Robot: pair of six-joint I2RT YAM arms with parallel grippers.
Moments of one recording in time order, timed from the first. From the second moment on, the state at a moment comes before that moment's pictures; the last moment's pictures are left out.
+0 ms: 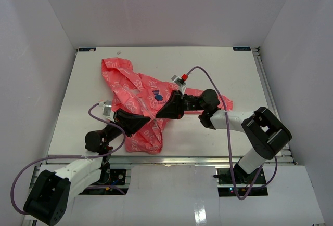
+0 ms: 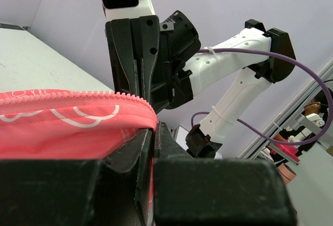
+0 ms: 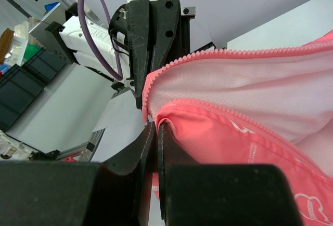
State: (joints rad) left arm -0.42 0.84 0.04 1.36 0.61 -0.96; right arm 0.74 1.60 0.72 1.25 -1.00 0.96
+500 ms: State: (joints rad) left arm -0.42 0.83 0.04 1.36 0.61 -0.96; right arm 0.74 1.47 0.64 1.25 -0.95 0.85
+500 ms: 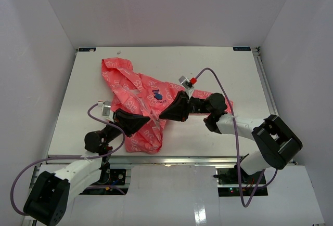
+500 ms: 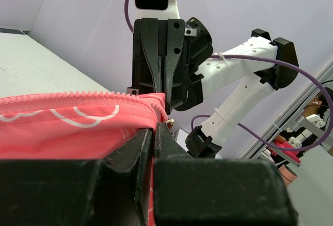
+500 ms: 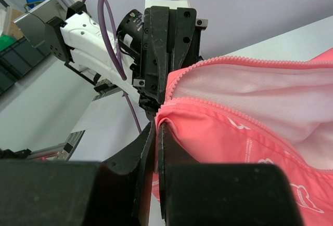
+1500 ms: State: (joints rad) left arm -0.42 0.79 0.04 1.36 0.60 -0.94; right arm 0.79 1.45 0.61 1.24 -0.82 0.73
